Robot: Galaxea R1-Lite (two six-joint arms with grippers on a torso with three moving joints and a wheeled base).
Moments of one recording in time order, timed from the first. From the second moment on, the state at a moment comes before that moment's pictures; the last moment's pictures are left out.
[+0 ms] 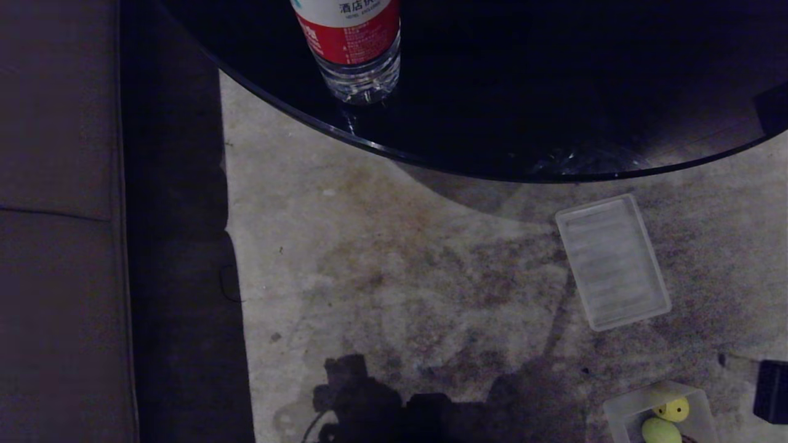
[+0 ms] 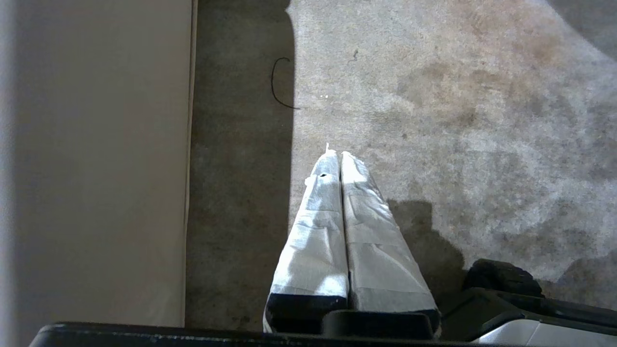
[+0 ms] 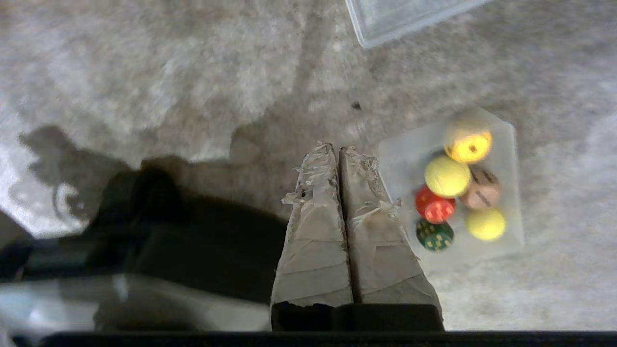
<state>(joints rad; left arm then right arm) 0.00 0.00 0.00 -0.01 0.07 -0.15 0.00 1.03 -0.34 -0.17 0.00 0.14</state>
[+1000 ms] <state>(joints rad) 0.00 0.00 0.00 -0.01 0.06 -0.15 0.01 1.97 -0.60 -0.78 0.09 -0.01</state>
